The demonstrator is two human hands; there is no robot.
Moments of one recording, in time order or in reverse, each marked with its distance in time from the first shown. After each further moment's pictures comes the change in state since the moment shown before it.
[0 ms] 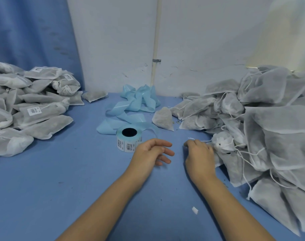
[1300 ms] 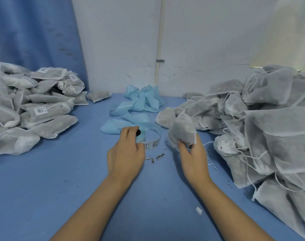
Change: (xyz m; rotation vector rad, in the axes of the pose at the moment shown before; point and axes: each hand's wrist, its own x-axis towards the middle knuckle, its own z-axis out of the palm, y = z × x) left_hand 0.004 -0.015 -0.042 0.997 0.548 0.323; right_hand -0.009 -0.030 -0.001 1.024 0.167 0.089
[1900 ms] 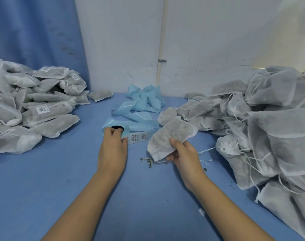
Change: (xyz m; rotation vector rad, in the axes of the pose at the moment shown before) left_hand 0.018 -0.029 -0.011 -0.008 -0.038 -0.148; right_hand -0.001 -0.019 0.017 0.601 -0.180 0.471
